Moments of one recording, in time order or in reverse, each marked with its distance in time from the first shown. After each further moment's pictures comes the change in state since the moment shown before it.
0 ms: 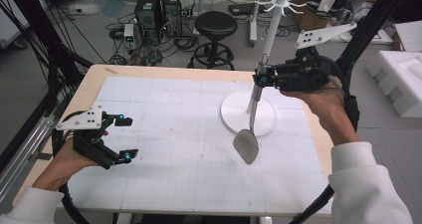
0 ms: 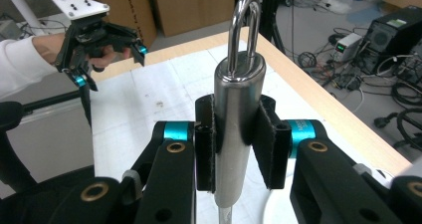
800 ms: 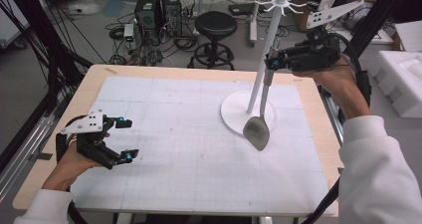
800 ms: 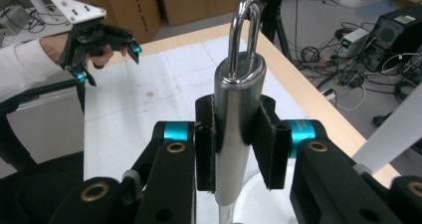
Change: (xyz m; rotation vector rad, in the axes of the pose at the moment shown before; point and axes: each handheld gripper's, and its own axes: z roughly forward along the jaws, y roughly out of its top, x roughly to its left) left arm 0.011 -0.028 0.006 -0.015 0.034 -0.028; right arm -0.053 0.013 -0.013 0.041 0.044 -0.034
